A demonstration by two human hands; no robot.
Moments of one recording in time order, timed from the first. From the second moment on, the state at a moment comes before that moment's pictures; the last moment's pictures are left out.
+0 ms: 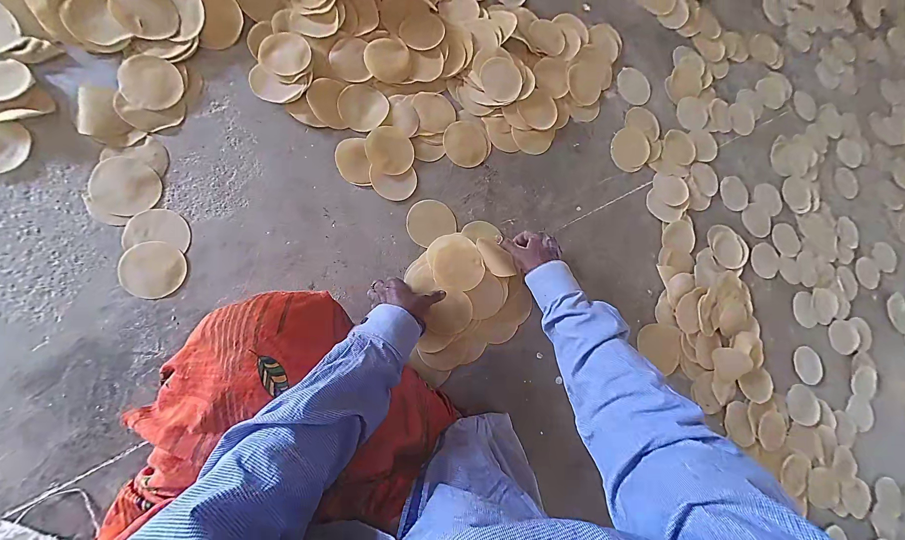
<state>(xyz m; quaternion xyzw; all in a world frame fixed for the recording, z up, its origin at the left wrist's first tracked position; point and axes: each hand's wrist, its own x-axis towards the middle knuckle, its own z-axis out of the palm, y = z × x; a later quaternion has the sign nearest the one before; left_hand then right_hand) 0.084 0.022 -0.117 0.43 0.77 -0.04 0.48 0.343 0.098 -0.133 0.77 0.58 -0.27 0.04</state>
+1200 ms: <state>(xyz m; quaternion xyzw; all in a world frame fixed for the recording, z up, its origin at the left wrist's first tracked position) 0.101 0.048 -0.130 0.45 0.70 0.02 0.55 0.336 -0.006 -0.222 0.69 0.61 -0.12 -0.38</state>
